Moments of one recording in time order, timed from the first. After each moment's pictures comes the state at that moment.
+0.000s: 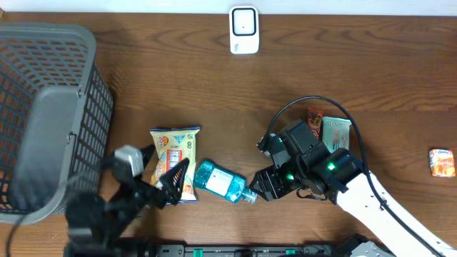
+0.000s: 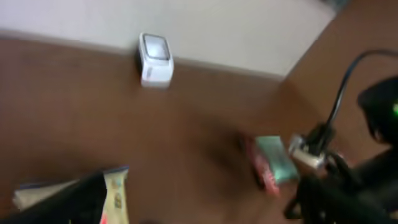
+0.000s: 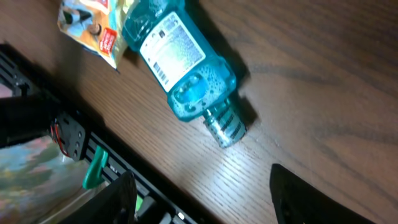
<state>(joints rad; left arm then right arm) 0.00 0.33 0.59 -0.55 0.57 -0.30 0.63 1.22 0.88 -0.87 -0.41 0.26</state>
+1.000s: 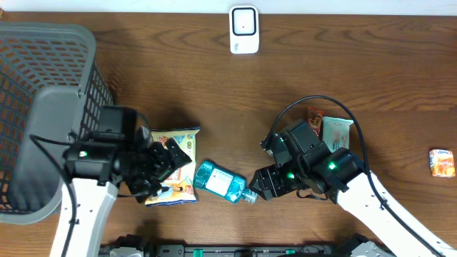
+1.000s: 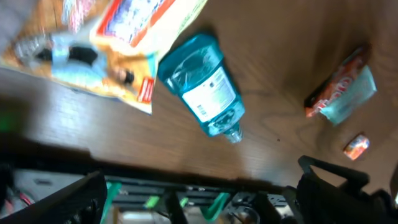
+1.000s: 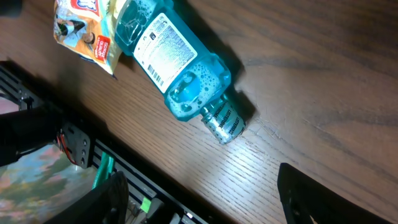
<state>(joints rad) -0.11 1.11 1.03 -1.32 0.45 -0.76 0.62 1.22 0.88 -0.88 -0.41 0.34</state>
